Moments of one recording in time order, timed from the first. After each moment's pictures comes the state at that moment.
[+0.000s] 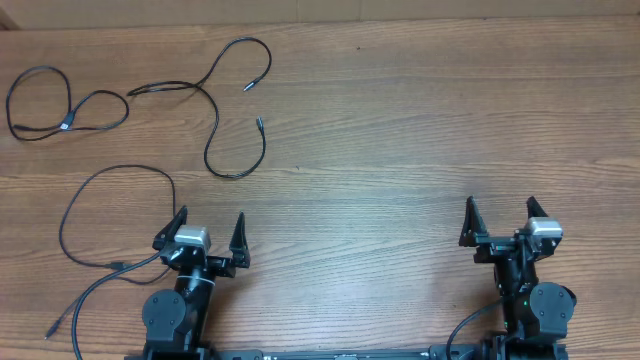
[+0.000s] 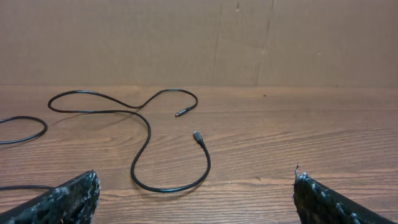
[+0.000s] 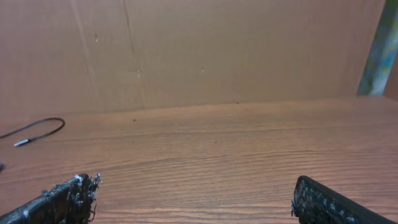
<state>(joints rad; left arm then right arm) -0.05 0.01 0.01 -0.07 0.09 -0.07 -0.10 0.01 0.02 -0.03 -0.11 0.08</state>
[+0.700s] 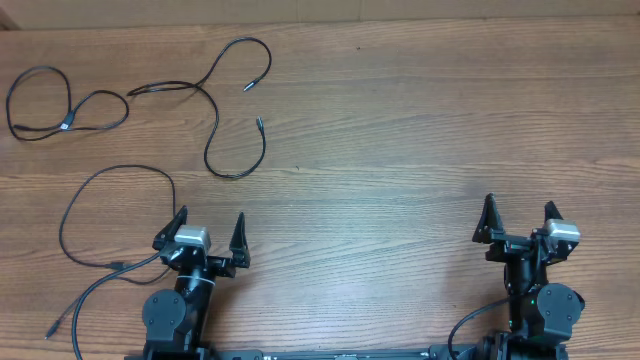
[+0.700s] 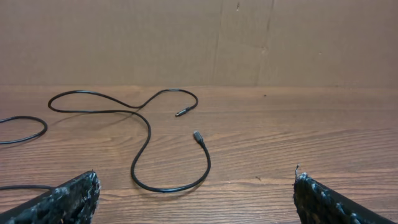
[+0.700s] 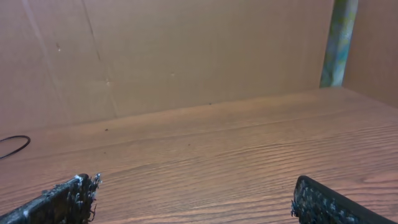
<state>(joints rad) -0.05 0.01 0.01 -0.07 0.09 -0.07 -0.21 0.01 0.02 -0.02 -0.11 0.11</state>
